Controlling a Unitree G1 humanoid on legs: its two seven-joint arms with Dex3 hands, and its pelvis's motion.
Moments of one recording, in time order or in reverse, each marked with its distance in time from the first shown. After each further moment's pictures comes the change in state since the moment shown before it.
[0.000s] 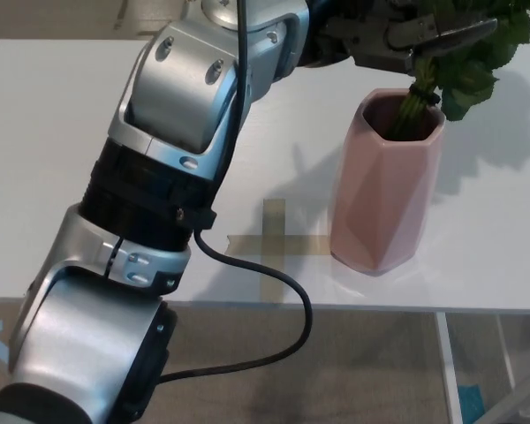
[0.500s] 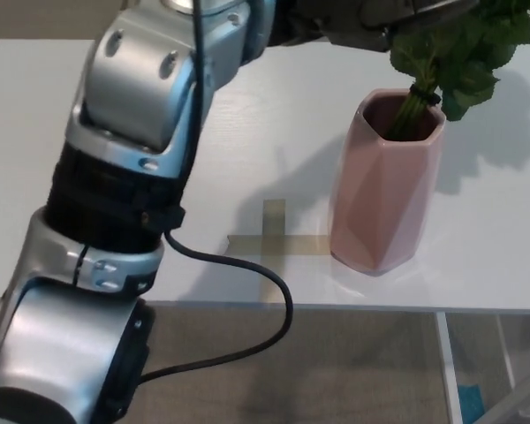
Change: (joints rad) left_arm 0.038 0.051 0.072 -0.156 -0.024 0.044 -0.043; right_arm 0.004 0.000 0.000 0.000 0.000 0.000 0.000
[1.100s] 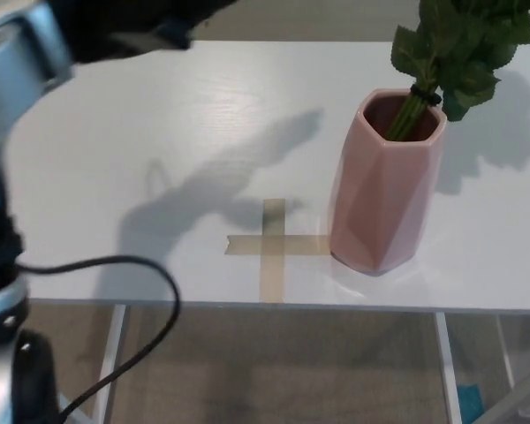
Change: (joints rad) left_arm 0.252 0.228 0.382 -0.235 -0.272 0.083 -0.232; right_arm 0.012 0.001 0.005 0.003 -0.001 0.000 -0.001
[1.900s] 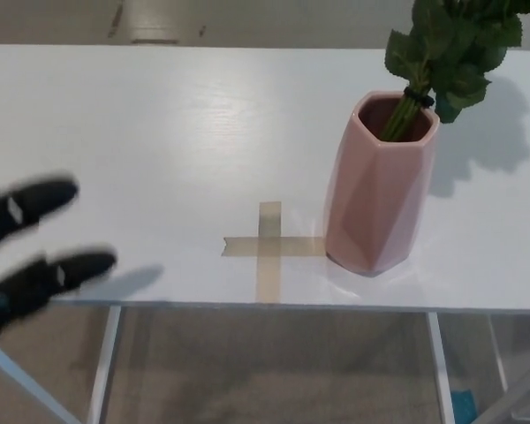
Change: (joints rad) left_arm 1.031 -0.042 0.401 -0.329 -0.154 -0.138 -0.236; right_arm 0.044 0.000 0.011 0.023 0.000 0.000 -0.011
